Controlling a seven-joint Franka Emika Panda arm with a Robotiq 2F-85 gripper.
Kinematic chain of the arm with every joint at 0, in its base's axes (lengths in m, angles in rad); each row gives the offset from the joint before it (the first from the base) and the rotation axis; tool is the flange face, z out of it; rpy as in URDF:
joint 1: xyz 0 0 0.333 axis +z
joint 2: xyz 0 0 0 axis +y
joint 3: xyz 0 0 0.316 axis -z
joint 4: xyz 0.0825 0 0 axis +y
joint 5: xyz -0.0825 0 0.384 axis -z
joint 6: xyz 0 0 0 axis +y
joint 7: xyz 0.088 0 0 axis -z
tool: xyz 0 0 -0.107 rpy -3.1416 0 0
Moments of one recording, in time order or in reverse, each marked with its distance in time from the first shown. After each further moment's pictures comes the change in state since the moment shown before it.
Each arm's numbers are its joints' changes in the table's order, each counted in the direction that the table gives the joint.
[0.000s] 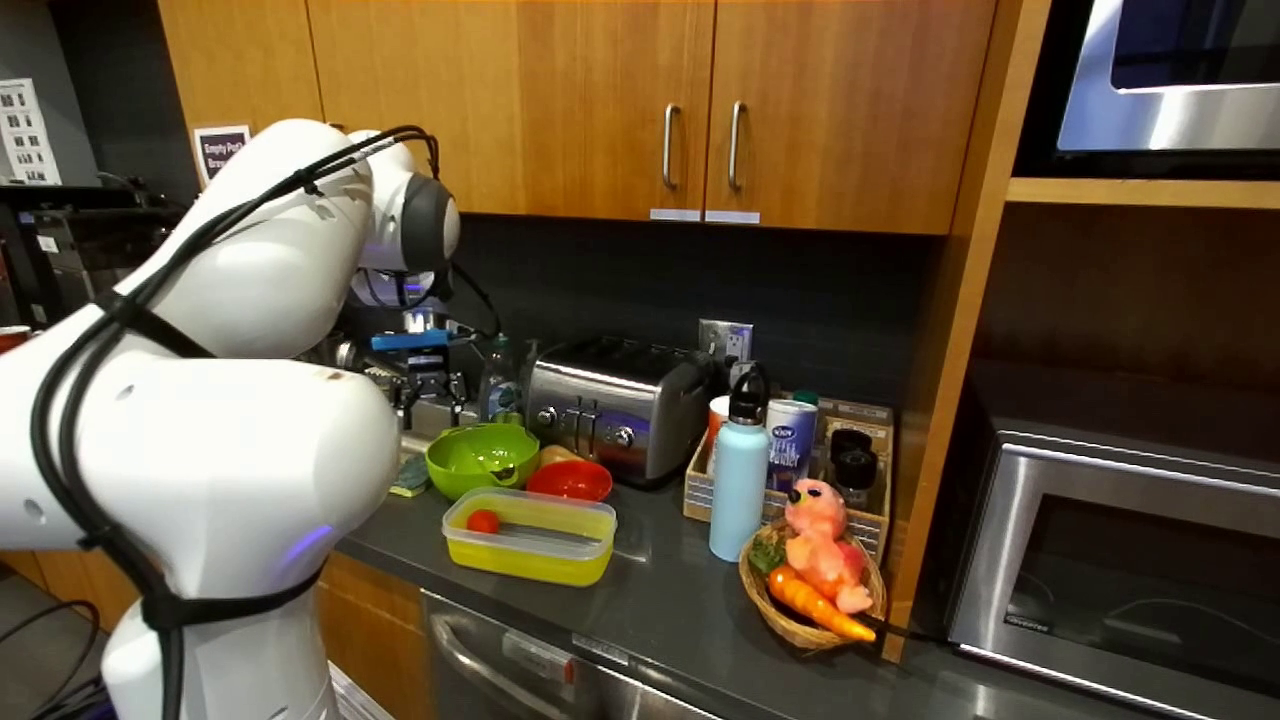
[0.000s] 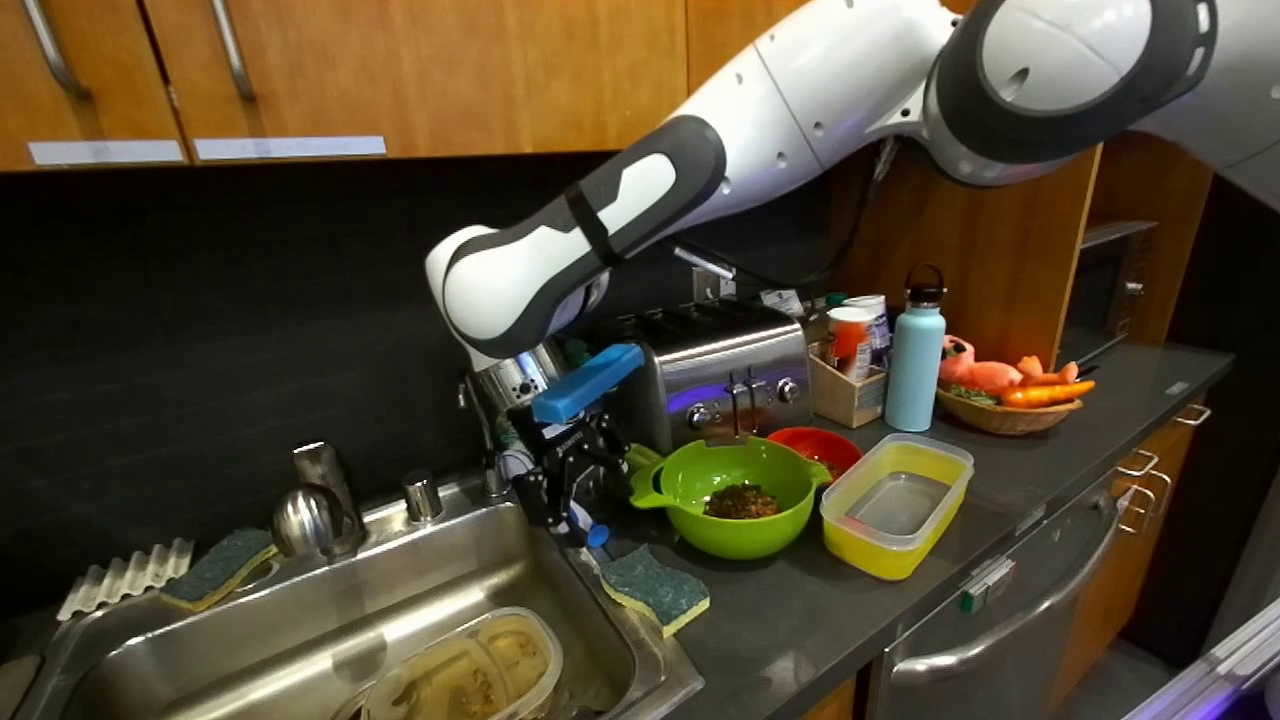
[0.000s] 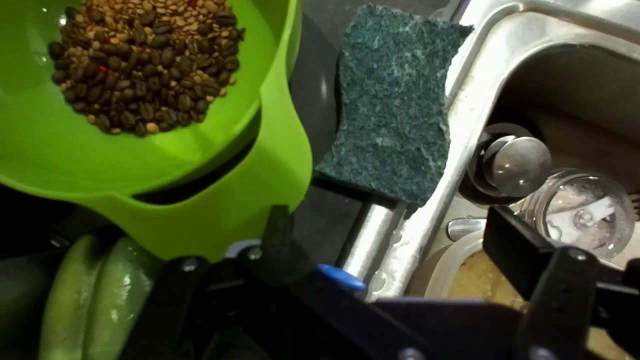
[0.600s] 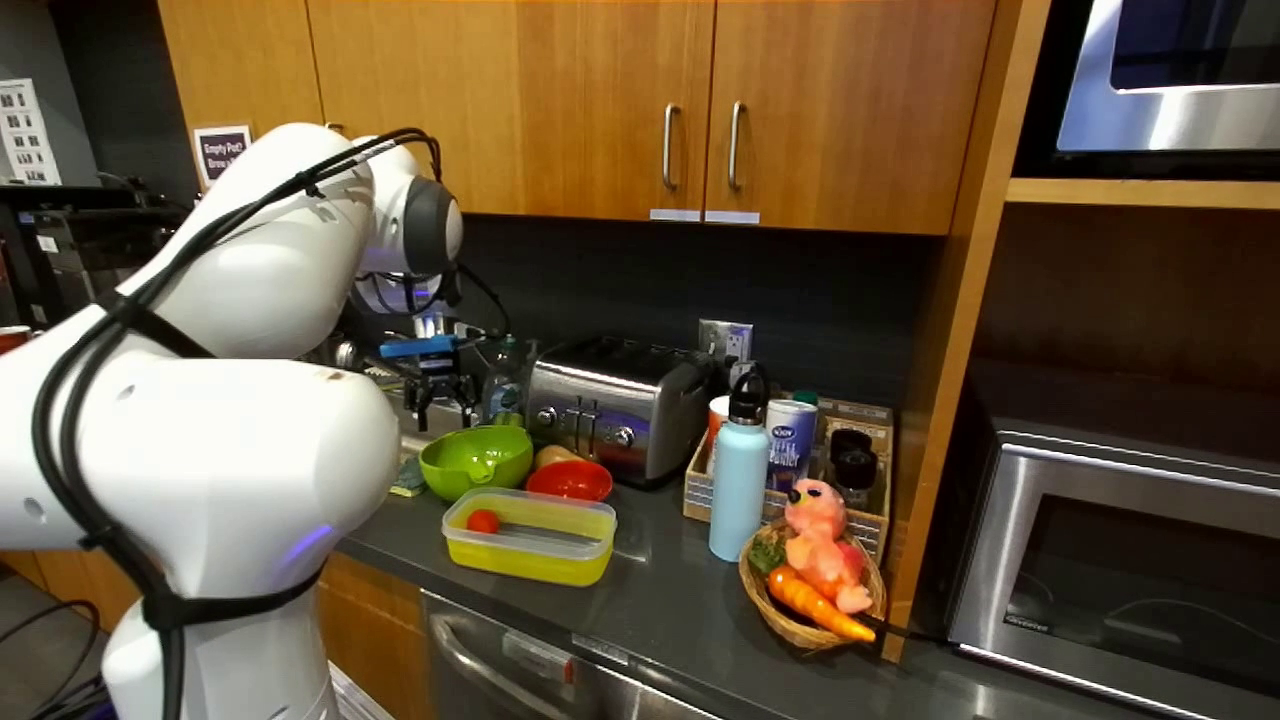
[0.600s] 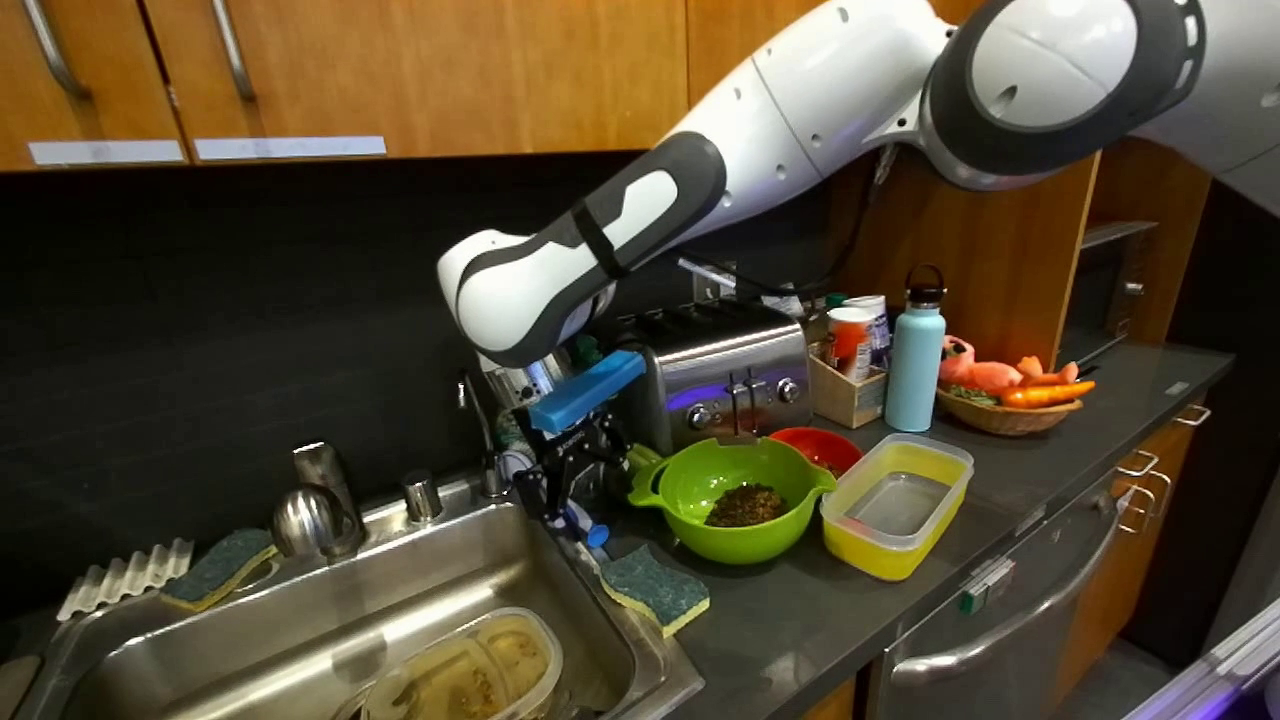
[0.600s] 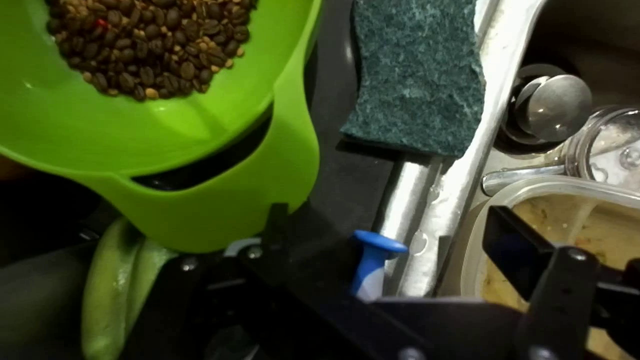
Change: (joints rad) arm 0.002 0.013 0.035 0.000 0.011 -0.073 0.096
